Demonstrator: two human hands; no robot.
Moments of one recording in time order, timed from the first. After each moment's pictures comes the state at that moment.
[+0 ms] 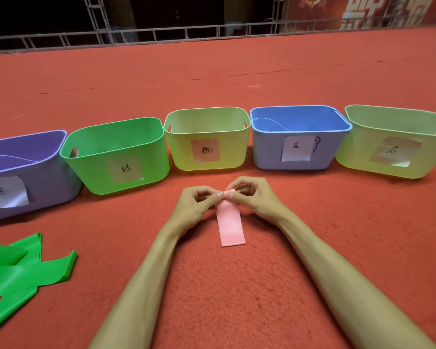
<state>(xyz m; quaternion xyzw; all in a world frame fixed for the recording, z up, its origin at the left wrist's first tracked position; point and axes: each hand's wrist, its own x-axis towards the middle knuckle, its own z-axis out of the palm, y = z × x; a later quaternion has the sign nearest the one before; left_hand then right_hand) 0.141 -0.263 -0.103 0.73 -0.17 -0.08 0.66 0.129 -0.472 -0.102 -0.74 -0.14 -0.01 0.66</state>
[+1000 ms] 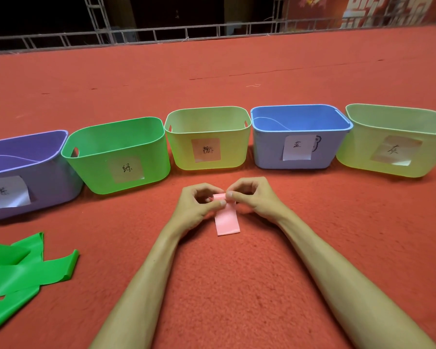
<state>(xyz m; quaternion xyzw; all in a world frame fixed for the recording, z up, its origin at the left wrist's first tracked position) 0.144 -0.260 -0.106 0.75 -0.20 -0.04 0.63 0.133 -0.473 -0.107 -0.74 -0.14 -0.02 0.66</state>
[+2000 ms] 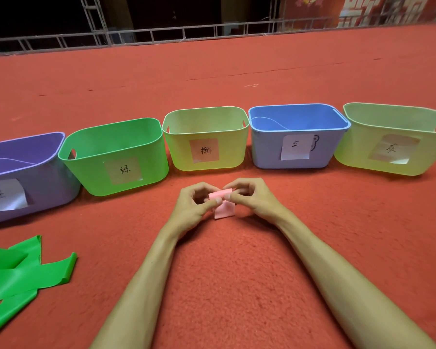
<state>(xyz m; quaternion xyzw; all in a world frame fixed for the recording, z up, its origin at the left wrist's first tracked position) 0.142 -0.258 -0.103 0.74 -0.21 -0.04 0.64 0.129 -0.470 -0.104 -0.75 -0.15 -0.02 0.65</state>
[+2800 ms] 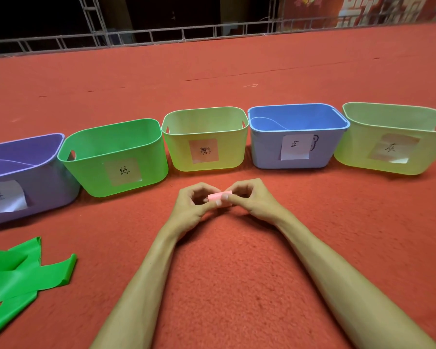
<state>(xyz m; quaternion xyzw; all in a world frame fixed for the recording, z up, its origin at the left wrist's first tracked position) 0.139 -0.257 -0.099 0.74 -0.21 -0.04 0.64 0.128 -0.467 -0.103 -0.76 -0.14 -0.02 0.63</state>
